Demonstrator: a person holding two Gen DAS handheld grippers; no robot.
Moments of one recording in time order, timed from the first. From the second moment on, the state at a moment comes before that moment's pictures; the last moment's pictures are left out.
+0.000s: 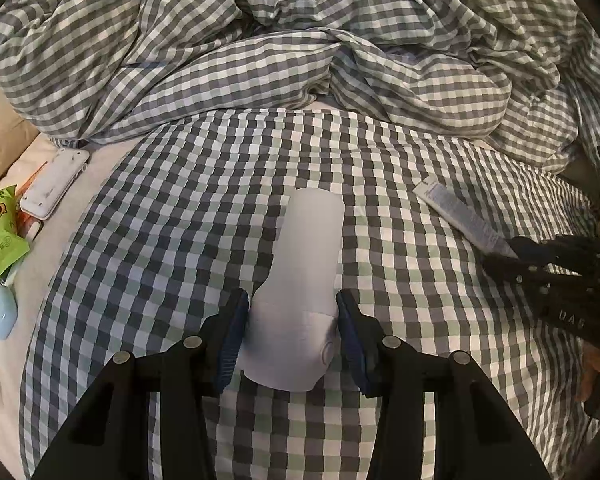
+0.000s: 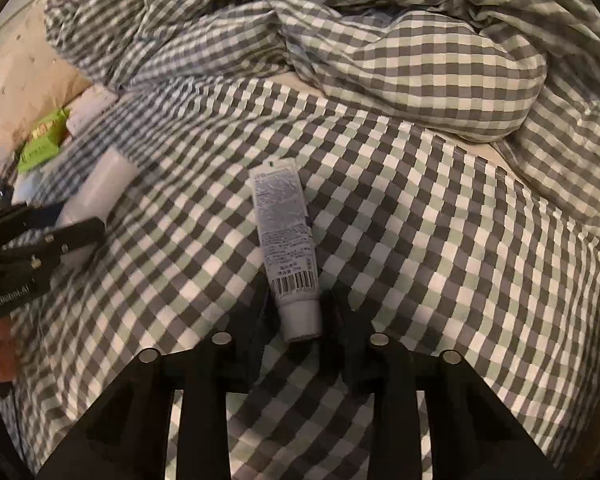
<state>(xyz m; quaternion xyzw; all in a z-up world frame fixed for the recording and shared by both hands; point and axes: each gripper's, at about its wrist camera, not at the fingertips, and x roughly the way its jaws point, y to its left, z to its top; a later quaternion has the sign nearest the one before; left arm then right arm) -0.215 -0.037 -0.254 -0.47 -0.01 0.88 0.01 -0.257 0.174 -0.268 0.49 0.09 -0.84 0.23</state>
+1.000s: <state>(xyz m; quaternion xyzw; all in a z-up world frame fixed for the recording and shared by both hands) -0.175 -0.028 -0.190 -0.43 0.00 0.90 0.01 -0.162 0.238 -0.164 0.37 0.00 -0.90 0.23</state>
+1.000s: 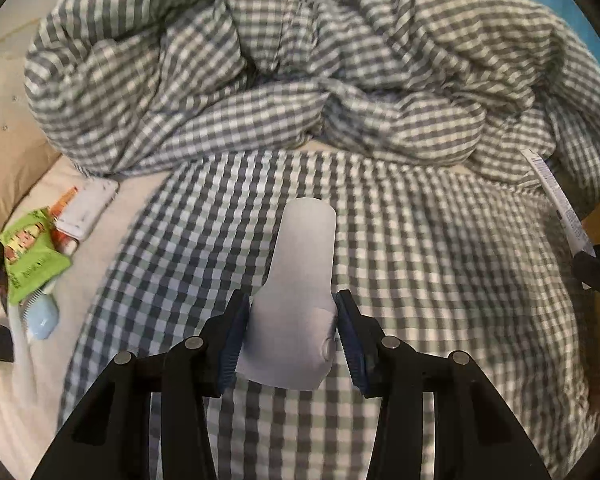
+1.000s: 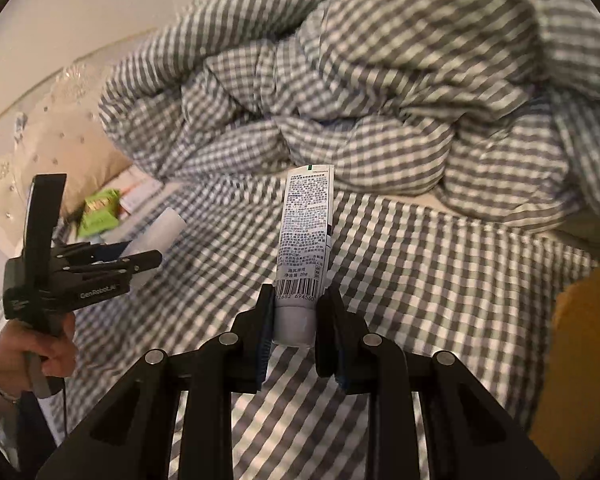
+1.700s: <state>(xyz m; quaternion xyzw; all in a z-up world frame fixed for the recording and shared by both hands) -0.071 0.096 -0.031 -0.31 0.02 0.95 0.09 -0.026 0.355 -0.011 0.25 -0.02 -0.96 0.13</state>
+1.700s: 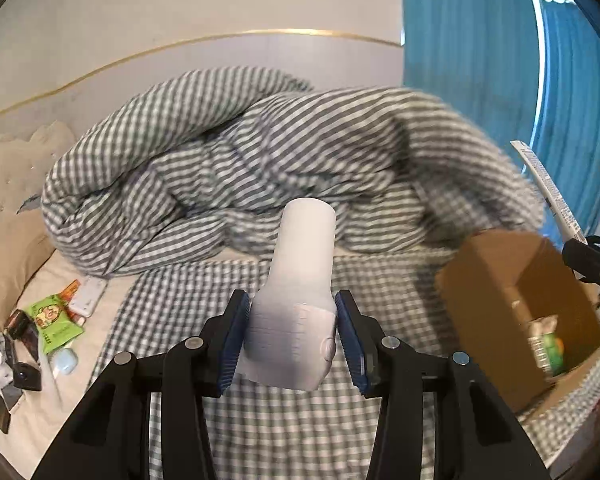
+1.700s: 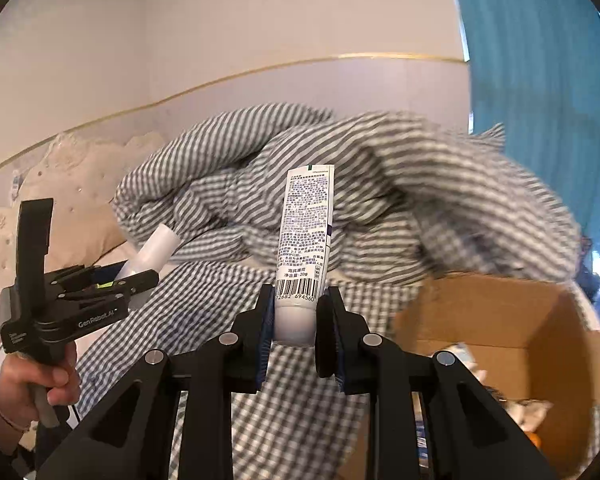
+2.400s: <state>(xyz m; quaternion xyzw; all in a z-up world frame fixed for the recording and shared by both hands) -0.021 0.281 0.014 -0.26 0.04 0.94 0.22 0.058 0.515 0.001 0.25 -0.06 -0.97 -0.02</state>
